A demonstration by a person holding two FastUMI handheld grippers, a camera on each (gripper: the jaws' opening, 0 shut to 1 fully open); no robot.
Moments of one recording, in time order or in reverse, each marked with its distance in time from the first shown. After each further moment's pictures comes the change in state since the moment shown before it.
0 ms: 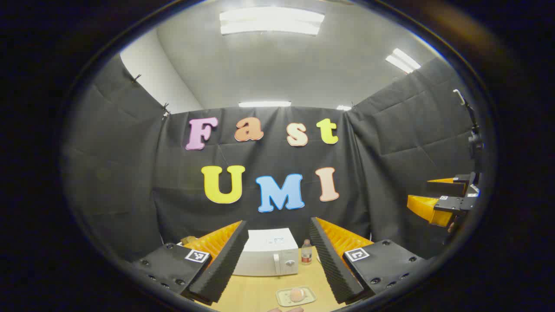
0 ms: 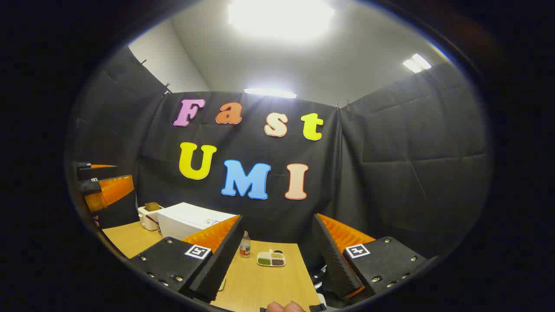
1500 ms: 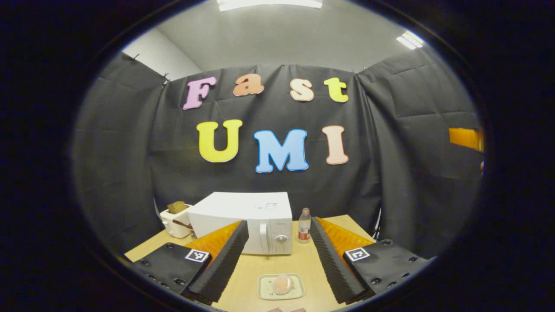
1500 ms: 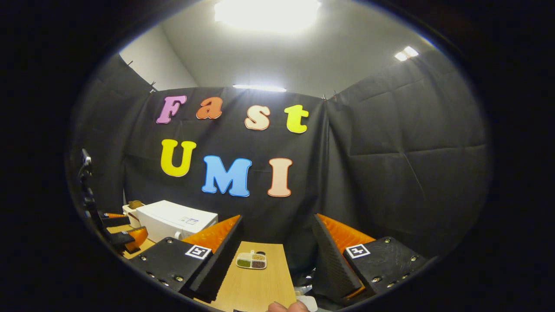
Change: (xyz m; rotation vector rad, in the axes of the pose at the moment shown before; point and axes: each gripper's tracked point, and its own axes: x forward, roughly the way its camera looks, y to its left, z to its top) left arm 0.124 -0.062 -0.207 -0.034 0.256 0.042; right arm 0.079 -0.099 -0.027 0.029 0.044 -0.075
